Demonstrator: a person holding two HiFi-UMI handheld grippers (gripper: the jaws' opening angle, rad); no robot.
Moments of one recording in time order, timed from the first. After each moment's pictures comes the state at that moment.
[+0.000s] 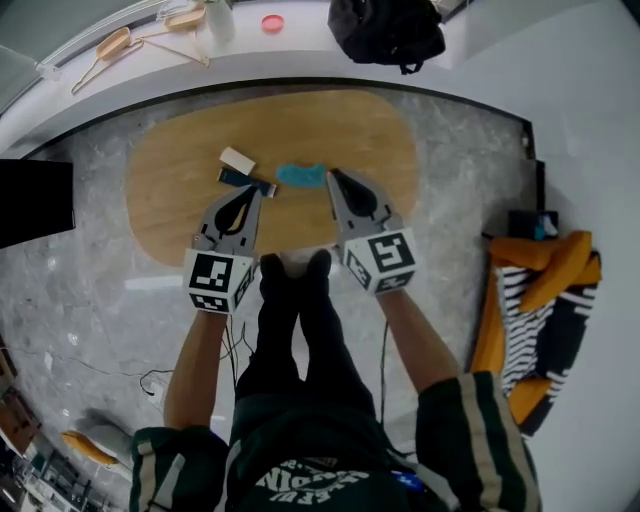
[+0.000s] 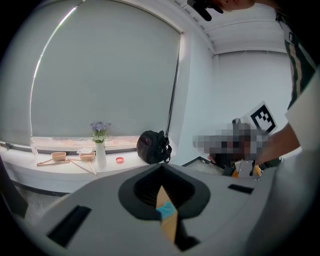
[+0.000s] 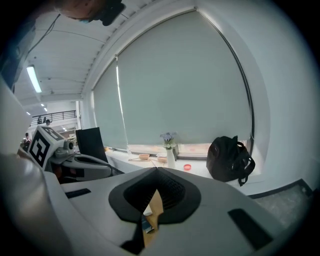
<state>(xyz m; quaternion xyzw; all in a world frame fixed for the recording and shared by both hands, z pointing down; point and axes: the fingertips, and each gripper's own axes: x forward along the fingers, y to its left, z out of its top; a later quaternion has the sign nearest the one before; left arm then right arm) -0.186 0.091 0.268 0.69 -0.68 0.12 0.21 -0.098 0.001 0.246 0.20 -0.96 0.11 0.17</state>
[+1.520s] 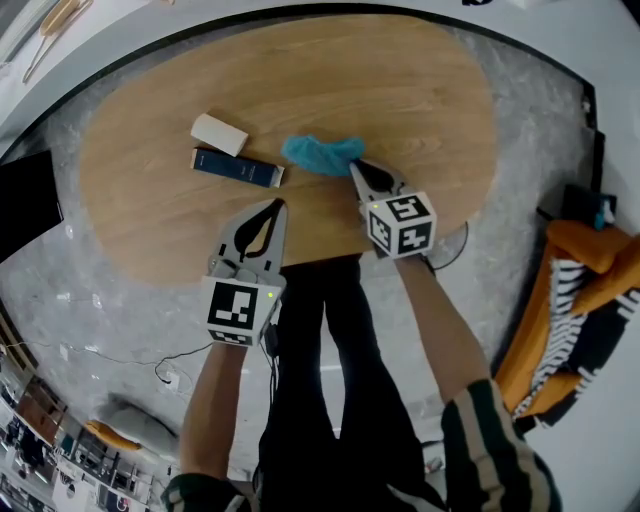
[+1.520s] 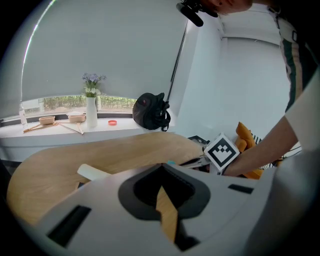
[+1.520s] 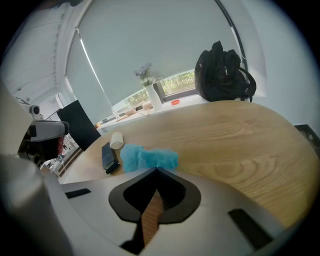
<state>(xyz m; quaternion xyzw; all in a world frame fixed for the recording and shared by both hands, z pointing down) -0.157 0.080 0.504 0.69 -0.64 0.17 0.29 -0.071 -0.022 0.634 0.18 -0.88 0.26 0.35</state>
